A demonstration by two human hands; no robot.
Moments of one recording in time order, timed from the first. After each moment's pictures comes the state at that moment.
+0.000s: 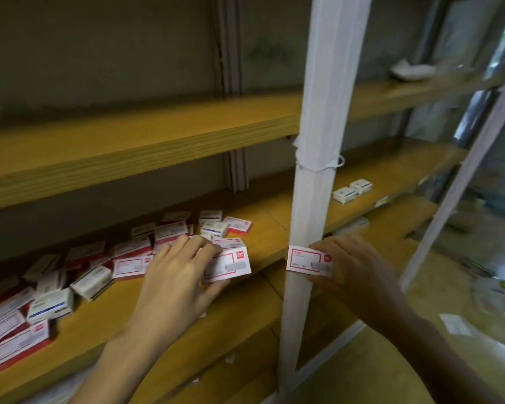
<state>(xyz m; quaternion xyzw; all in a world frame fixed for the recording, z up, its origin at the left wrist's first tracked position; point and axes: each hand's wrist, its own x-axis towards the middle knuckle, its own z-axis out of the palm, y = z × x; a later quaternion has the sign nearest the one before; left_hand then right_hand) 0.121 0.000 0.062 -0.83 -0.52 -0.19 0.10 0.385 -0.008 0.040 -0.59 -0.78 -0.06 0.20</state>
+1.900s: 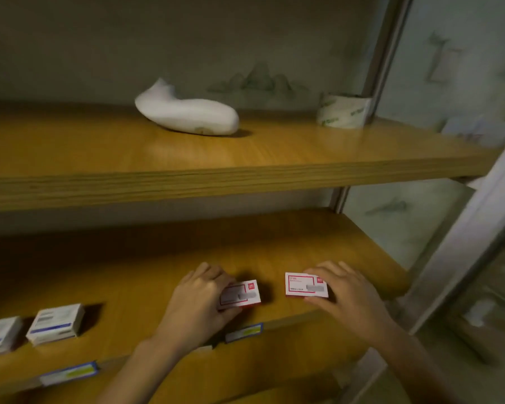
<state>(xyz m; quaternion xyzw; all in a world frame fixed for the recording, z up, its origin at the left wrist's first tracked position) 0.803 0.391 0.000 -0.78 -0.59 -0.19 0.01 1.065 0.444 0.003 -0.50 -0.86 0.03 0.15</state>
